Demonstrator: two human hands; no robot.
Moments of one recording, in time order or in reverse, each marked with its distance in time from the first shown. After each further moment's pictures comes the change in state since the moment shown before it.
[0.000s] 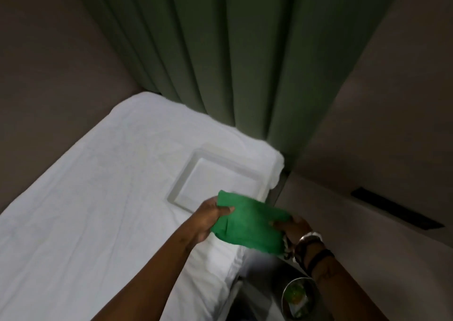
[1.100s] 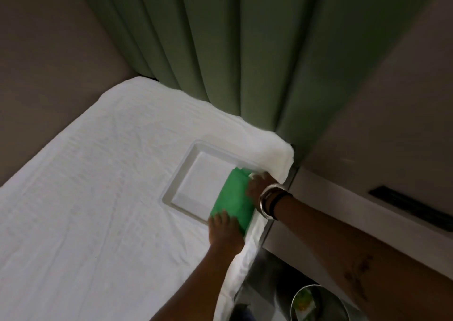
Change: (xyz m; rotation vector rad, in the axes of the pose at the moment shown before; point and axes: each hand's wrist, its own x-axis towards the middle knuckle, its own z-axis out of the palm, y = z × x) left_hand 0.078 -0.080 0.017 1.633 0.257 0.032; right_hand 0.116 -0.040 0.105 -2.256 -0.250 -0.721
